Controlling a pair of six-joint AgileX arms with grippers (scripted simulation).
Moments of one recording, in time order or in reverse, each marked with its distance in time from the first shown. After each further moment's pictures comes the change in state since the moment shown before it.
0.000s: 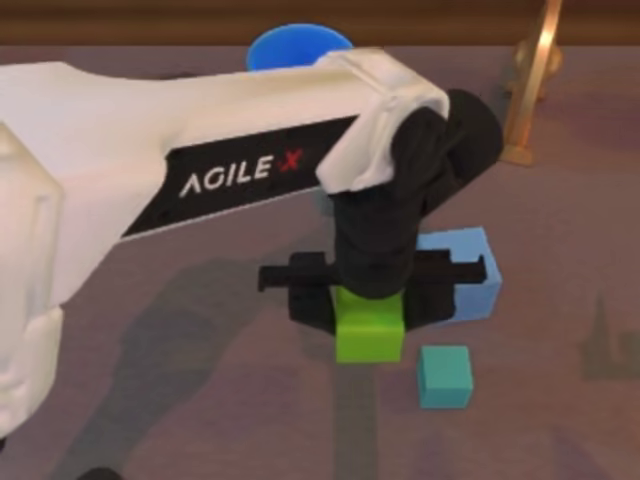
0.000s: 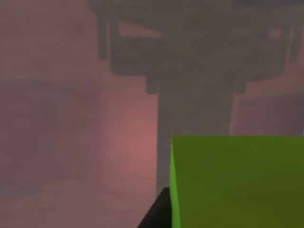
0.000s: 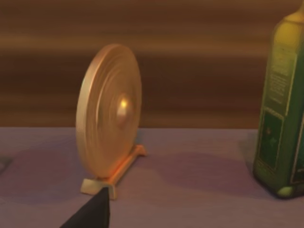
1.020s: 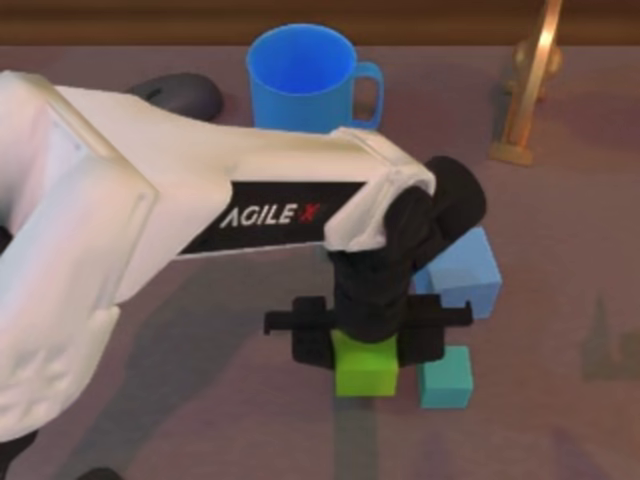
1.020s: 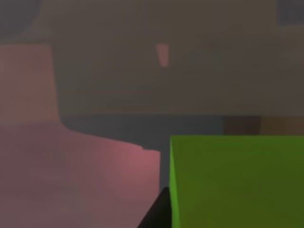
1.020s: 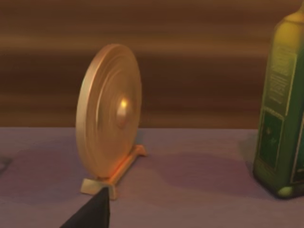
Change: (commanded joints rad) left arm -0.003 0.069 -0.153 0.226 0.001 -0.002; right arm 0.000 0.000 0.000 0.000 0.000 0.000
